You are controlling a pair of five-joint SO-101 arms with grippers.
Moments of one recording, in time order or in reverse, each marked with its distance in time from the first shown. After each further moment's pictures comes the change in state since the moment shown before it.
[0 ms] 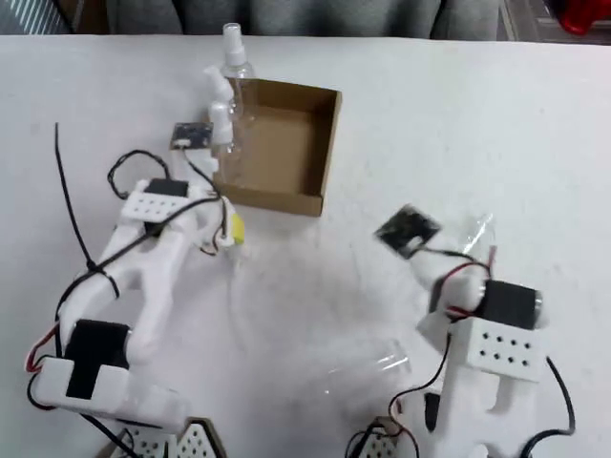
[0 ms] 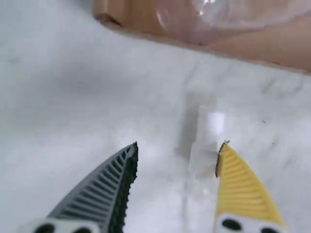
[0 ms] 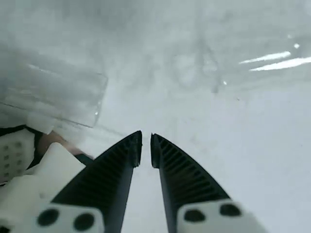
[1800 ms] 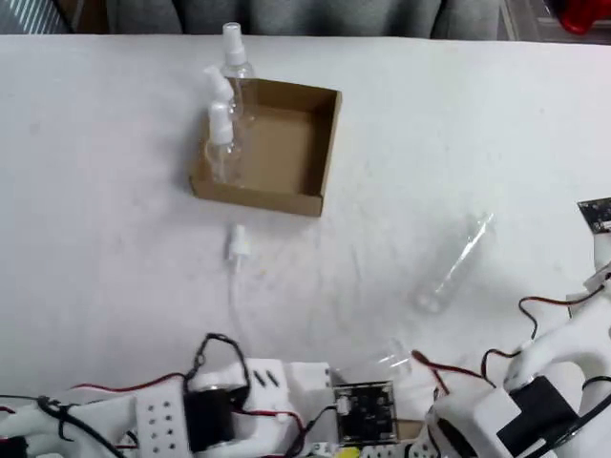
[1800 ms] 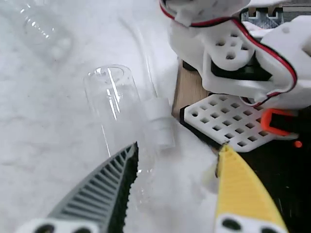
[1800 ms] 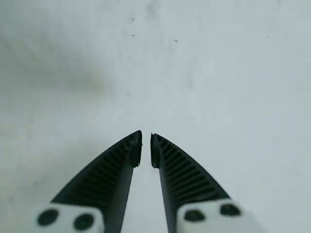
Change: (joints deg) left arm 71.1 -64.8 42.5 -3.8 -20.3; right arm 45.5 44.7 -20.0 -34.5 4.7
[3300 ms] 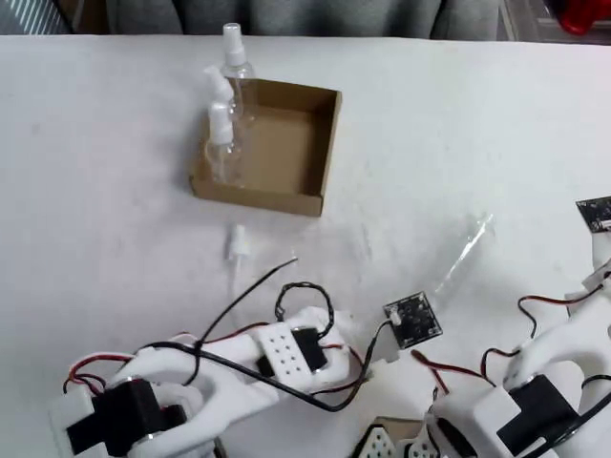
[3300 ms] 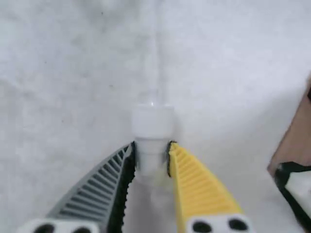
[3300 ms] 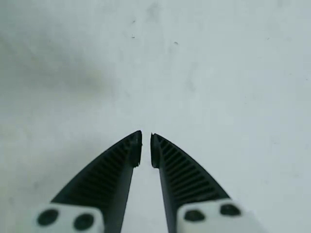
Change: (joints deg) left arm -14.0 53.1 -15.6 -25.8 4.2; right arm -0.4 0.2 -0.1 0.0 0.0
